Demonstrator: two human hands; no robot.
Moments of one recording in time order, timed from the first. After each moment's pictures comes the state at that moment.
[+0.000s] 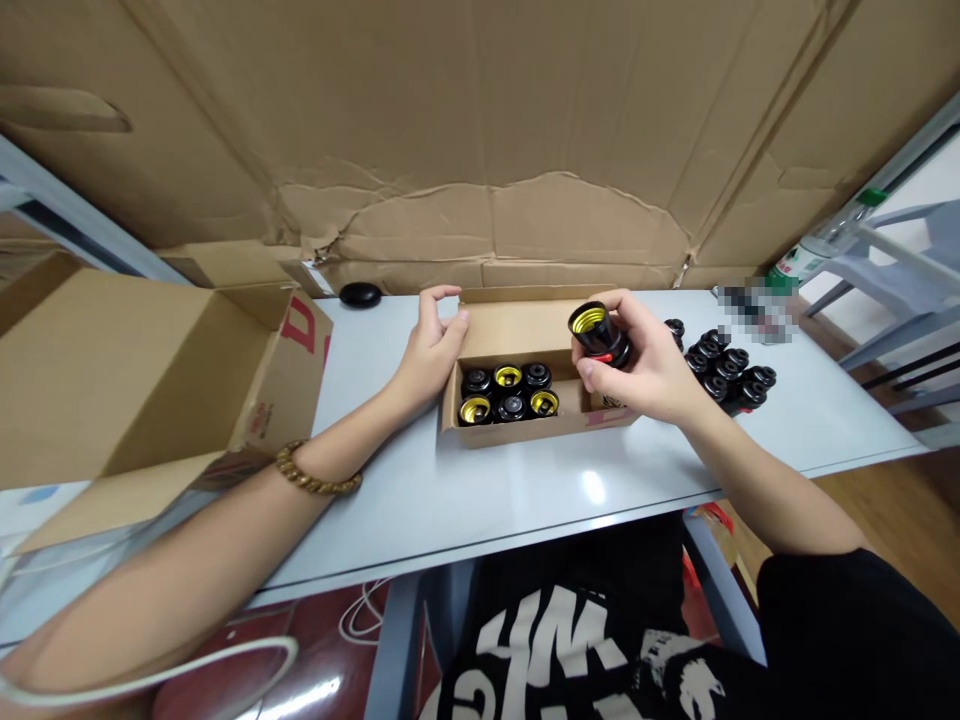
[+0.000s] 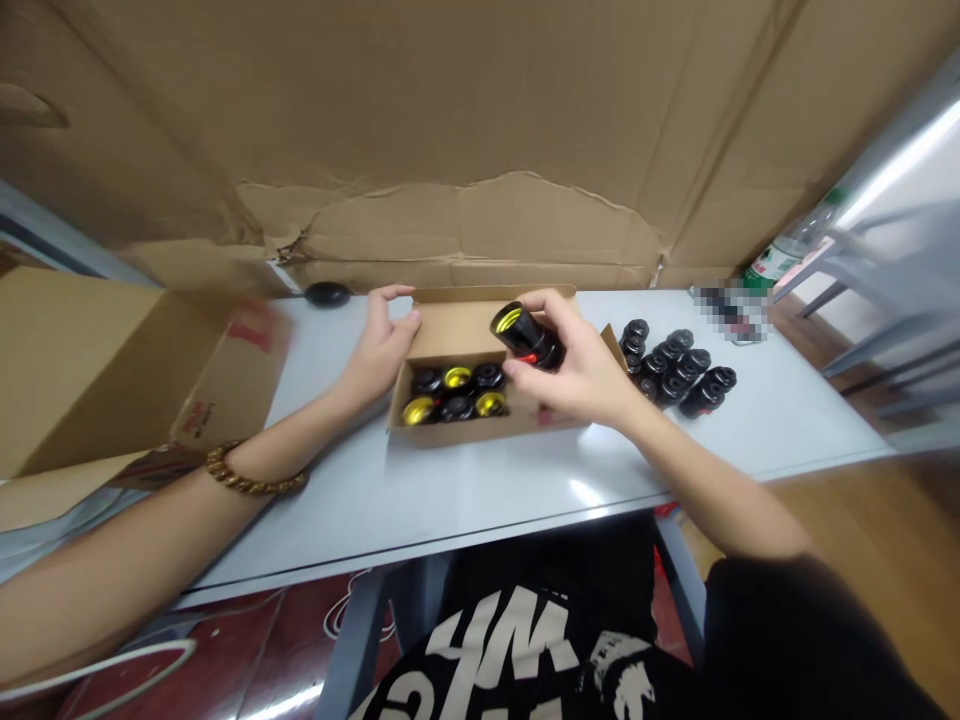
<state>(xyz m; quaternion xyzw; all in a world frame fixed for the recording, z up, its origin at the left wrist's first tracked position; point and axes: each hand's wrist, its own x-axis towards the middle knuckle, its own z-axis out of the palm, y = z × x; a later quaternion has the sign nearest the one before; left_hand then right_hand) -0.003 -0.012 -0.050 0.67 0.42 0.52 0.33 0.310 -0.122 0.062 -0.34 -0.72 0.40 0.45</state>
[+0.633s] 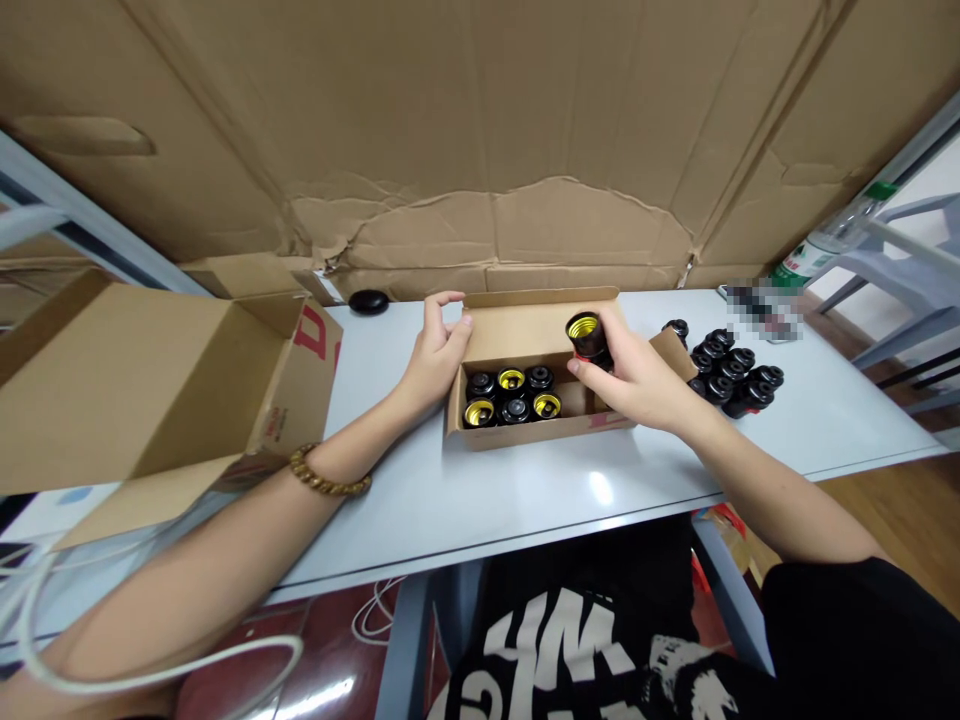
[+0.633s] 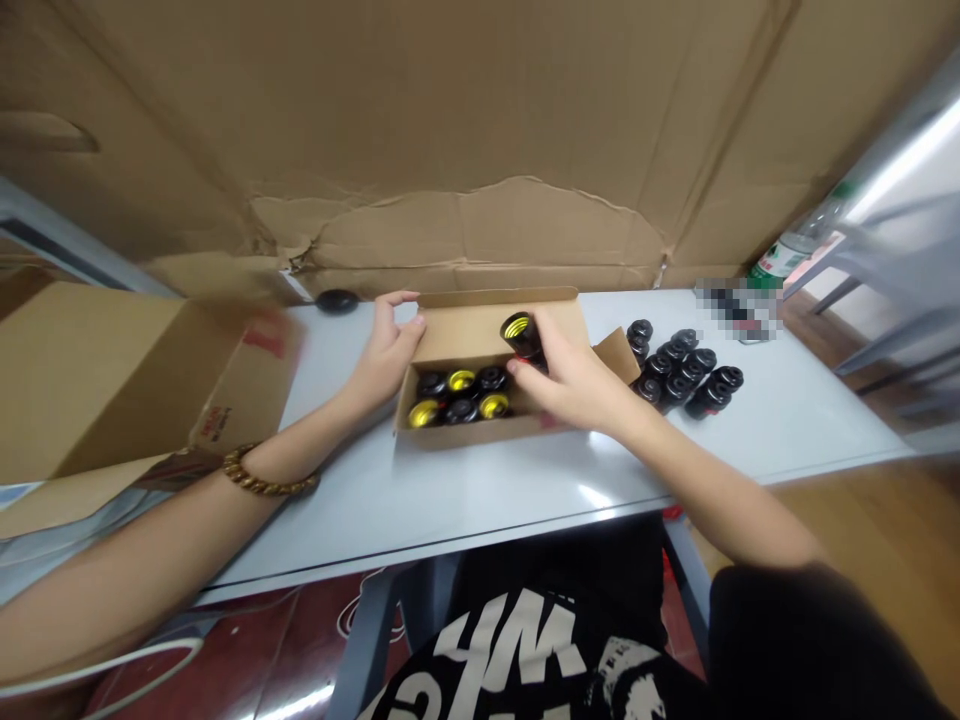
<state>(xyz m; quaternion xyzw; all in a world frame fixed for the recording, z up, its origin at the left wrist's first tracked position) -0.001 -0.017 -0.048 0.66 0.44 0.51 0.34 0.310 -0.120 0.059 -0.46 -0.79 0.24 0.33</state>
